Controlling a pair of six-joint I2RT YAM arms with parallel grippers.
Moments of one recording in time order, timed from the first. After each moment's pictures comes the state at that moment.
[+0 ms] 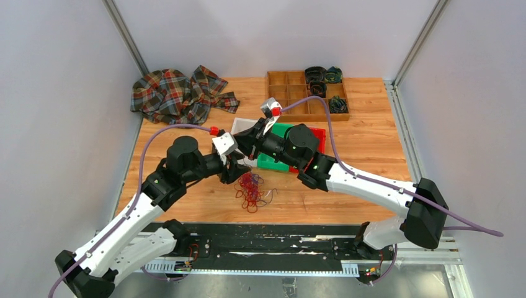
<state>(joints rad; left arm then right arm) -0.62 0.77 0.79 -0.30 0.41 0.11 1.02 1.38 1.05 0.48 -0.13 0.36</state>
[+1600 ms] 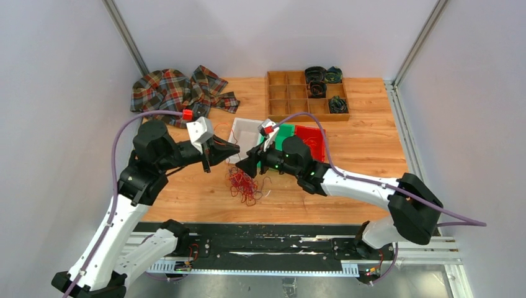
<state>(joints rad) -0.43 0.77 1.01 -0.38 0.76 0.10 0.96 1.42 0.84 0.42 -0.18 0.29</state>
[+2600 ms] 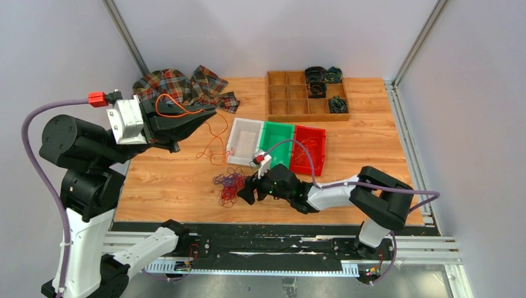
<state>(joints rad) -0.43 0.91 1.66 -0.36 0.78 0.08 1.08 1.68 0.65 0.68 -0.07 0.40</state>
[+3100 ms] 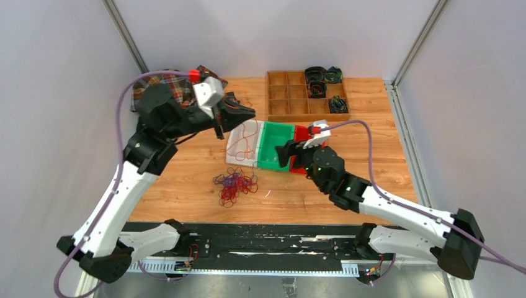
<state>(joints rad) -0.49 1.03 1.41 -0.29 0.72 0.07 0.99 1.06 0.69 0.24 0.41 0.35</state>
